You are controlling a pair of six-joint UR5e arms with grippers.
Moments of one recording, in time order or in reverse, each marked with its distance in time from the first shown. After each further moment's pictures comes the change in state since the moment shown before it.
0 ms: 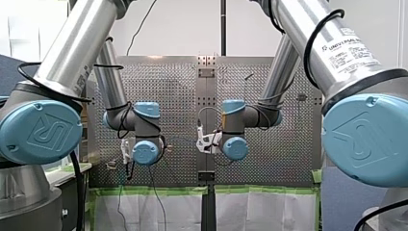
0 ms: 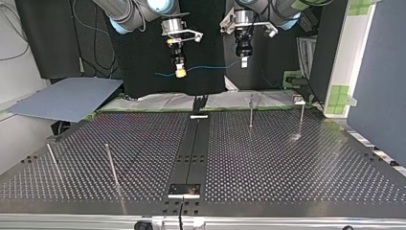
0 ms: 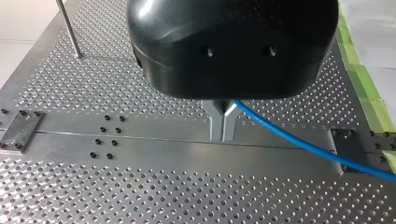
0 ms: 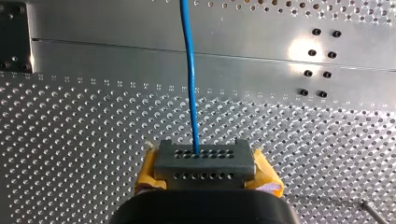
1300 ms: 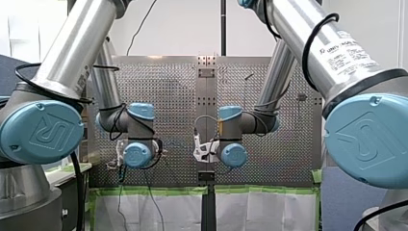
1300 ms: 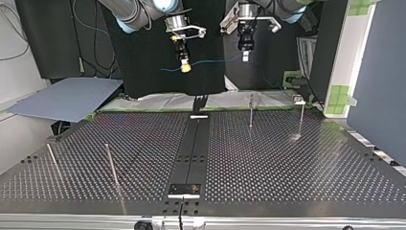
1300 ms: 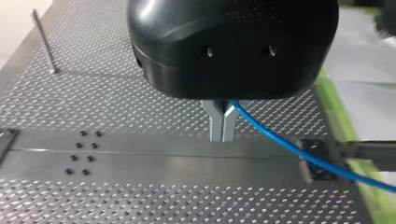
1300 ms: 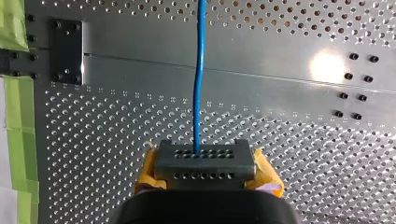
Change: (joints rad) left arm 0.015 0.009 -0.076 0.006 0.067 0.043; right arm 0.029 0.052 -0.005 0.028 0.002 -0.002
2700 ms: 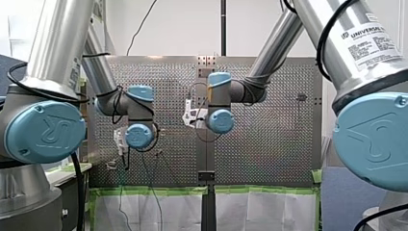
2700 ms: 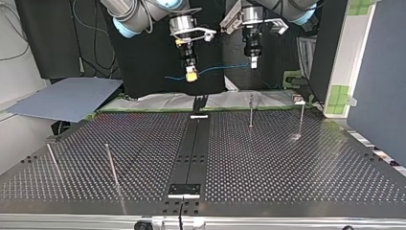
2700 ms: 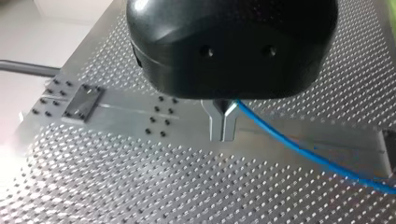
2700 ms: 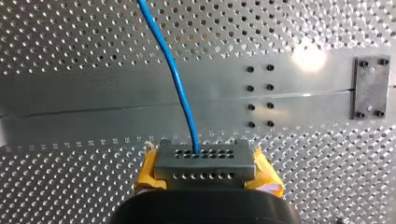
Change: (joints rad) left arm 0.038 0.201 0.036 -0.165 -0.060 -0.181; right arm 0.064 -0.179 -0.117 0.222 0.049 0.170
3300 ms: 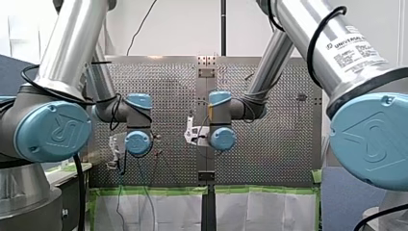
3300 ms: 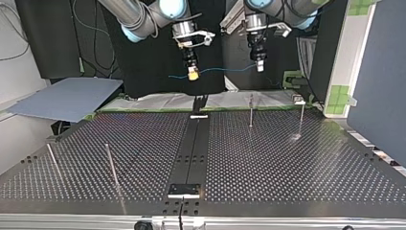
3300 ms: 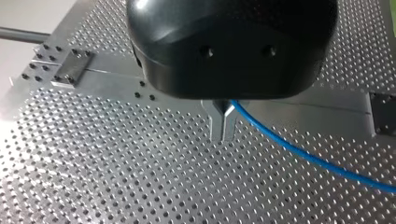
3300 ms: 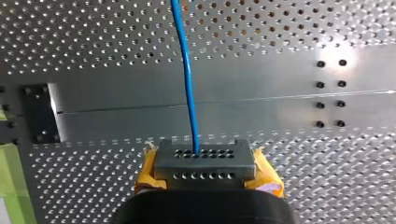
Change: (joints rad) left arm 0.074 -0.109 0.002 0.083 0.001 0.003; right arm -0.024 0.144 -0.010 -0.063 -0.039 0.032
